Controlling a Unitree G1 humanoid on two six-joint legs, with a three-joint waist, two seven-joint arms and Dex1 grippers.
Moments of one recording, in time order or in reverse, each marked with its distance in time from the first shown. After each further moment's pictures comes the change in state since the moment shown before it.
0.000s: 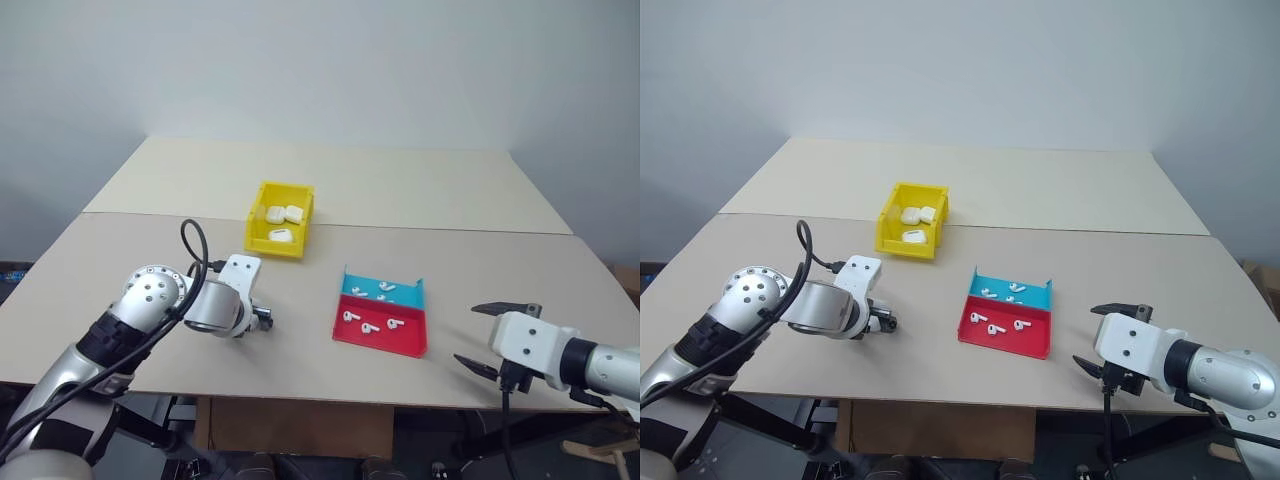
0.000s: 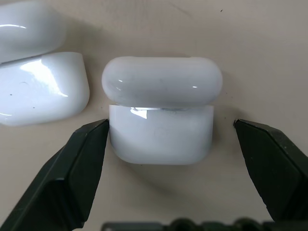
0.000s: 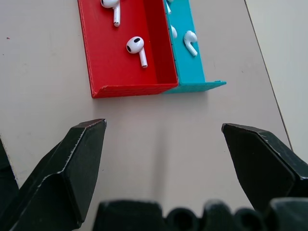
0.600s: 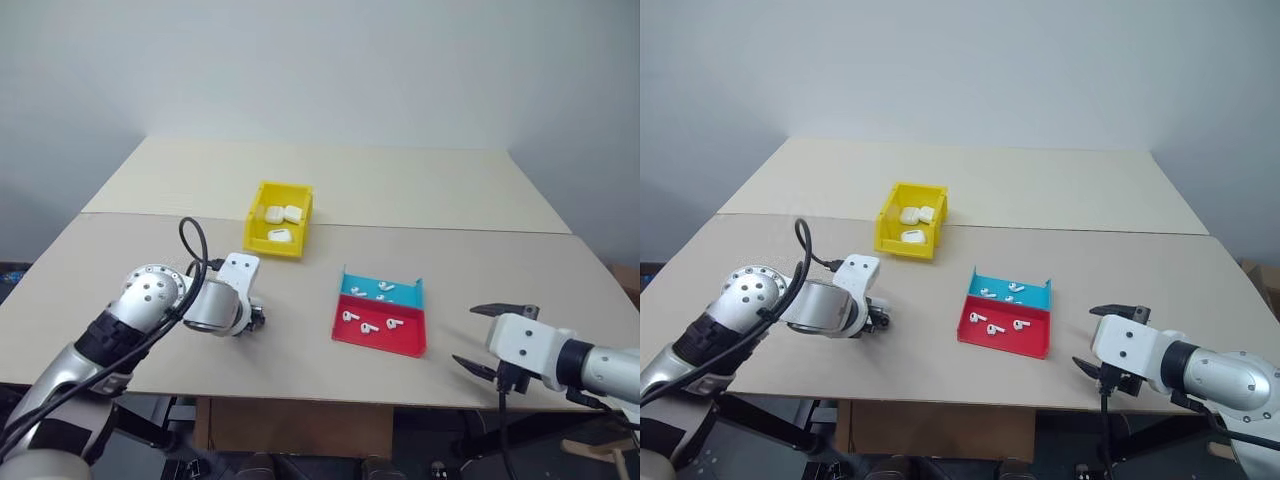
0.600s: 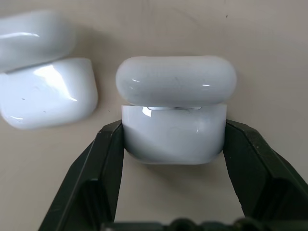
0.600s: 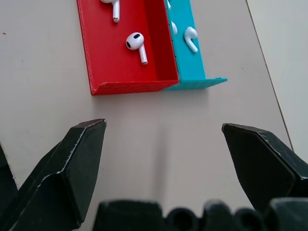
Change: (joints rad) left arm -0.028 0.029 -0.003 -0.029 0.022 0.026 -0.024; right arm -0.007 0.006 0.024 0.002 -0.019 0.000 -0.005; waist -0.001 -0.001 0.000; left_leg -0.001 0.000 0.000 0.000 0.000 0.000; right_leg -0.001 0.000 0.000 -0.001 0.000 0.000
